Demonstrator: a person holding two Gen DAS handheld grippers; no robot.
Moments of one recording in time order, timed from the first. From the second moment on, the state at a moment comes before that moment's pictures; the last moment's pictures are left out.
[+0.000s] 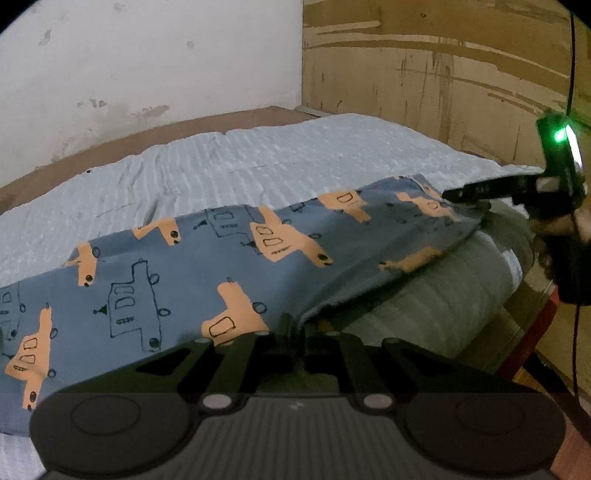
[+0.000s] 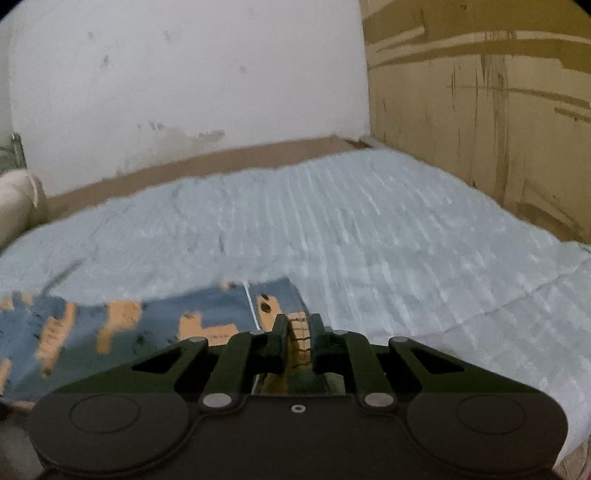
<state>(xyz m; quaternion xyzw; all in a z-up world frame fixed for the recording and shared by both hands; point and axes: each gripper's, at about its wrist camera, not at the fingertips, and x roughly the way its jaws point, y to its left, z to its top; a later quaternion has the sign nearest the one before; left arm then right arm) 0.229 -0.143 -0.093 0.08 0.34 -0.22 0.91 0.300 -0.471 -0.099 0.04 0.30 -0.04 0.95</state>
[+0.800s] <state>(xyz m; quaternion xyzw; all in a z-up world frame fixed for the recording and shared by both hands) 0.203 -0.017 -0.013 0.02 0.26 -0.03 0.96 0.255 -0.306 -0.113 -0.06 0.29 0.08 0.95</state>
